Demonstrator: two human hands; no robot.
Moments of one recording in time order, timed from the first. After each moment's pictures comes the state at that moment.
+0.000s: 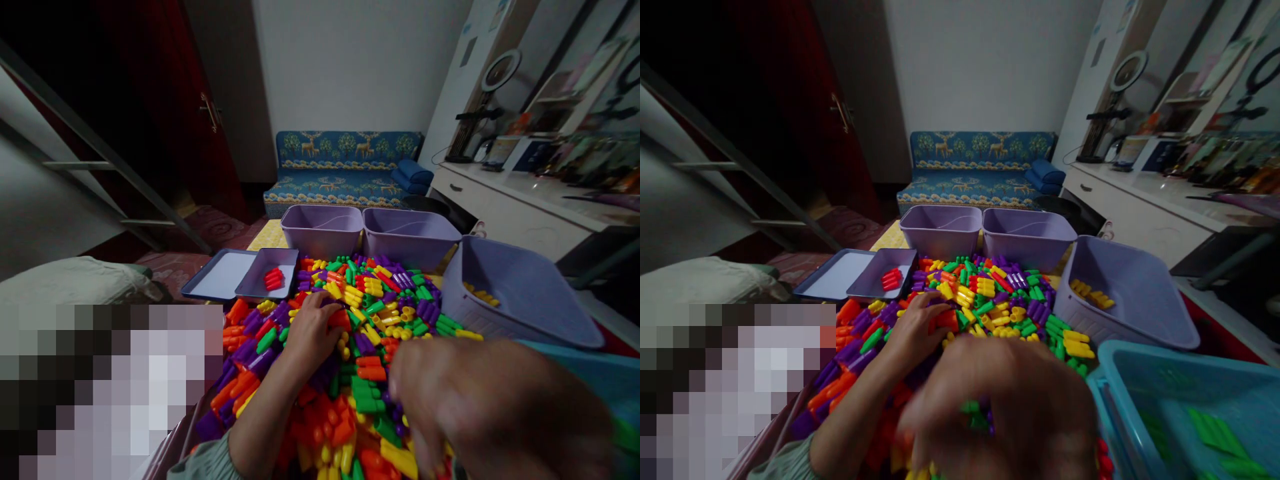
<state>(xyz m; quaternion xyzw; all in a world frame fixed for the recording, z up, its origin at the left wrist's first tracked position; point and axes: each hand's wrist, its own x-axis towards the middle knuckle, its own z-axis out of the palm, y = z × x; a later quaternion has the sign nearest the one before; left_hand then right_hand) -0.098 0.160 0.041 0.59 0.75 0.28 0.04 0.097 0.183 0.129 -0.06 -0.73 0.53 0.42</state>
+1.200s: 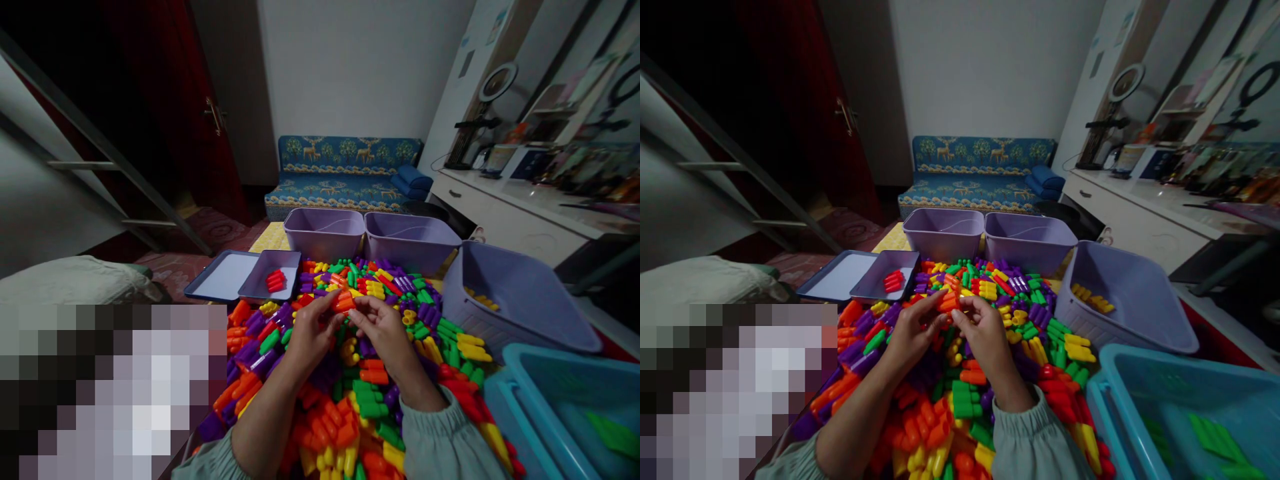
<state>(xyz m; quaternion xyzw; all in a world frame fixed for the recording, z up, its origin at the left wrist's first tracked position) -0.100 0.158 0.031 0.49 0.64 0.57 0.16 0.026 0.251 0.039 -0.29 -0.64 0.62 0.35</state>
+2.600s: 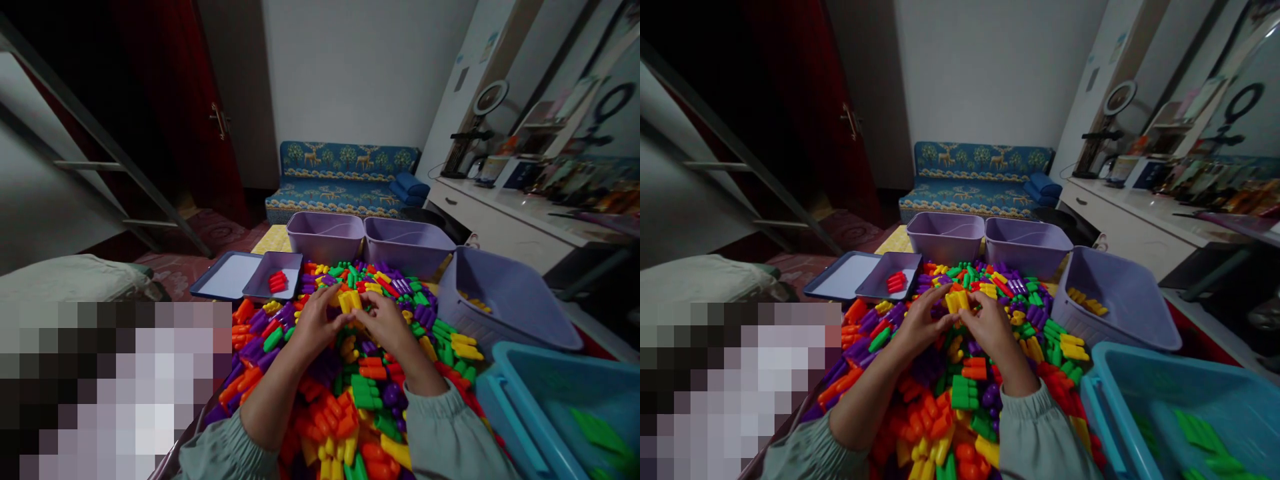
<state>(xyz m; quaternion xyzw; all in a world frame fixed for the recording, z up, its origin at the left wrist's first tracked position) -0.108 0.169 0.040 0.54 0.67 0.50 0.10 0.029 0.272 0.047 -0.33 -0.83 0.36 0.26</state>
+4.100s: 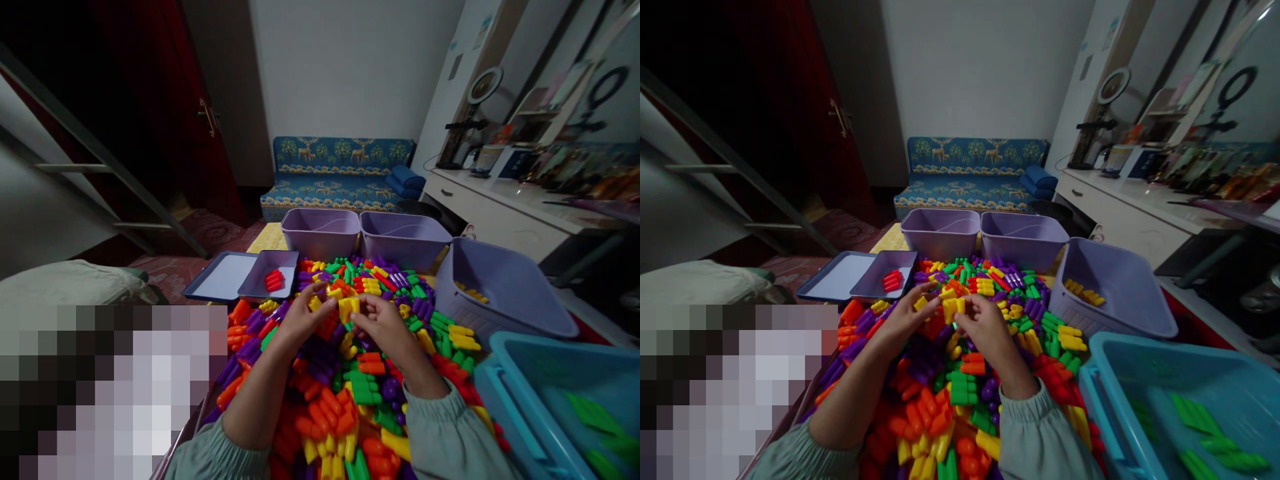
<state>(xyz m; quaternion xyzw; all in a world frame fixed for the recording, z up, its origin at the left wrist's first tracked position) -0.115 0.158 0.050 0.34 0.60 0.62 0.37 0.034 0.257 0.038 -0.31 -0.67 0.62 0.28</state>
